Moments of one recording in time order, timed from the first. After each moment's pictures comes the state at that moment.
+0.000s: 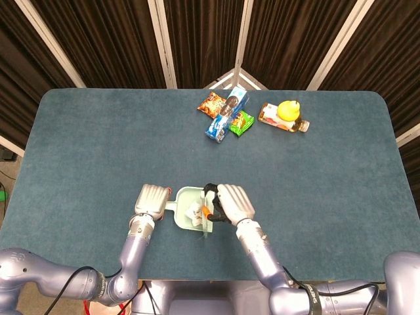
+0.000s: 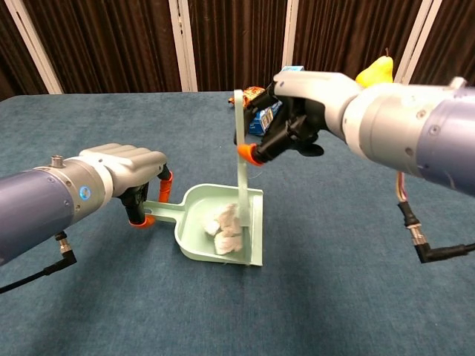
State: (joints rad) left arm -0.93 -1.76 -0.19 -1.71 0.43 1.33 1.09; right arm 0.82 -1.64 0.38 -2.05 -0.59 1.25 -0.54
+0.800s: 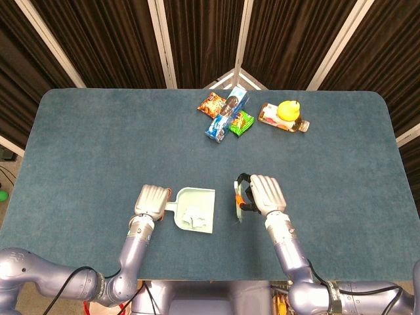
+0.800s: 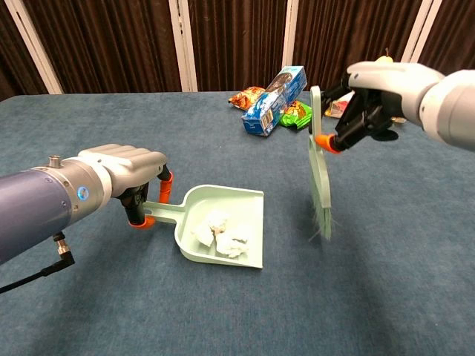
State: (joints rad) left arm -0.93 -1.75 -0.19 -1.73 0.43 1.33 1.09; right arm 0.76 -1.48 0.29 -2.03 -0.61 1.29 -0.52
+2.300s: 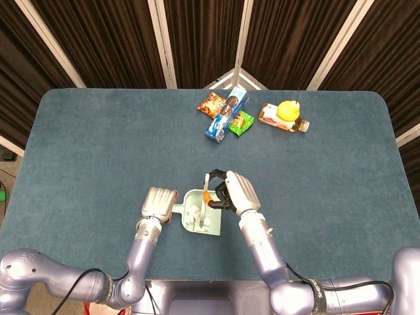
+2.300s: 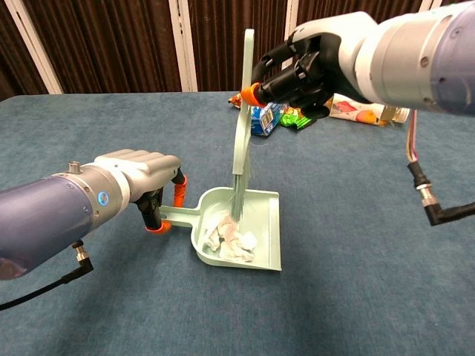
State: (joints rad) left arm -0.94 -1.81 -0.21 -1.71 0.41 1.36 1.08; right arm 0.86 -1.58 0.53 -2.15 -0.40 1.36 -0.46
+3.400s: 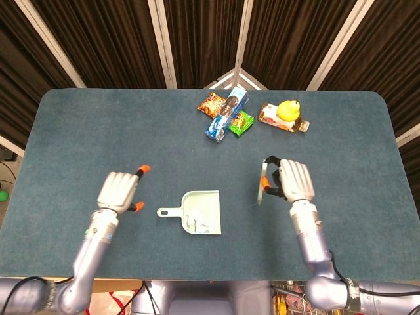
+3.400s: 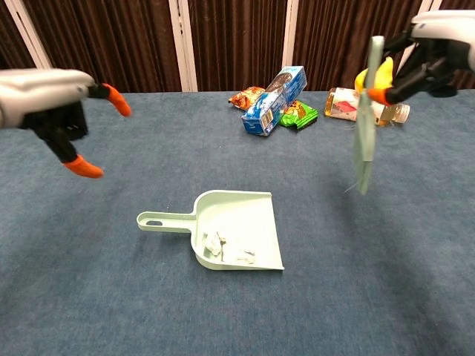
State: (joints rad) left arm -0.75 -1.38 -0.12 -2.00 0.78 1.37 0.78; right arm 0.70 -1.33 0.30 -1.99 -0.68 1.35 -0.44
